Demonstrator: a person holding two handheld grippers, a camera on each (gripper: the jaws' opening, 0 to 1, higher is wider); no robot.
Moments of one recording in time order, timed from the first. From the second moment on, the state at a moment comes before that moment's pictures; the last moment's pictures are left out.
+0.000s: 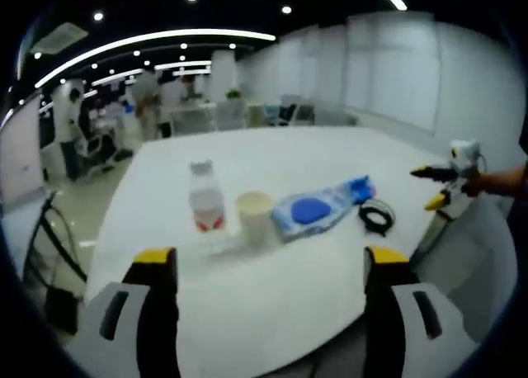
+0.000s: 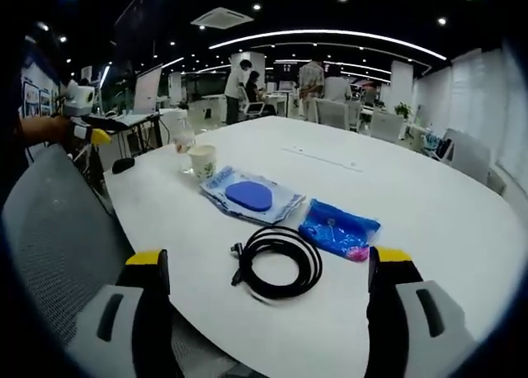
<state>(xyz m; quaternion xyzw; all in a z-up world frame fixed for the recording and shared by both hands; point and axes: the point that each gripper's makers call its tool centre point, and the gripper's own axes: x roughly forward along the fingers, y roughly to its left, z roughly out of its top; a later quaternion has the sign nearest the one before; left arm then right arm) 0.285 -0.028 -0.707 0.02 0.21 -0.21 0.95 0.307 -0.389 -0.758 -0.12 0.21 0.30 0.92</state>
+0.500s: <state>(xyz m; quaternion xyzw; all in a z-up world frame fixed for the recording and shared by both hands) 0.282 -0.041 -0.721 0.02 0.20 -0.22 0.96 0.296 -0.383 -0.763 -0.12 0.20 0.29 0.93</state>
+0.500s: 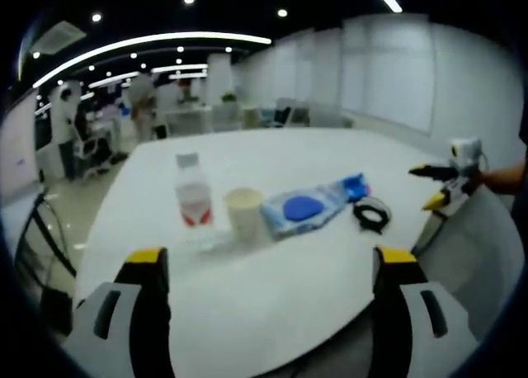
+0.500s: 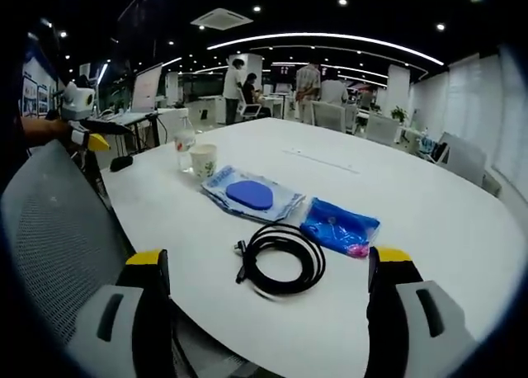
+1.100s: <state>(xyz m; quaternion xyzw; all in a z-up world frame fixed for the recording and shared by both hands) 0.282 -0.035 -0.725 0.04 0.19 -0.21 0.96 0.296 -0.383 -0.762 -0.12 0.20 0.27 0.93</state>
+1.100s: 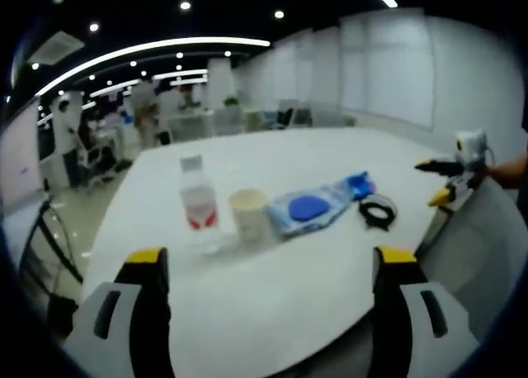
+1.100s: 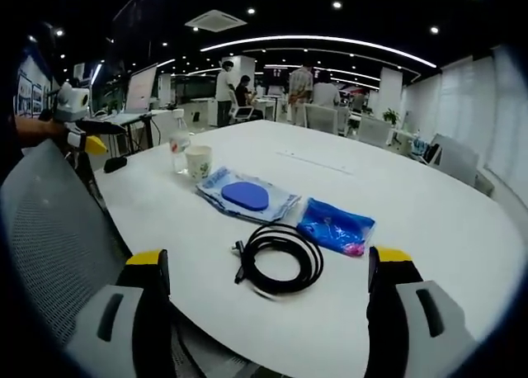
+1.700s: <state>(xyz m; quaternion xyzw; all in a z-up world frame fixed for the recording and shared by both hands) 0.283 -0.034 -0.727 0.04 0.19 -0.22 0.96 0.297 -0.382 -0.762 -0.12 0.20 0.26 0.94</state>
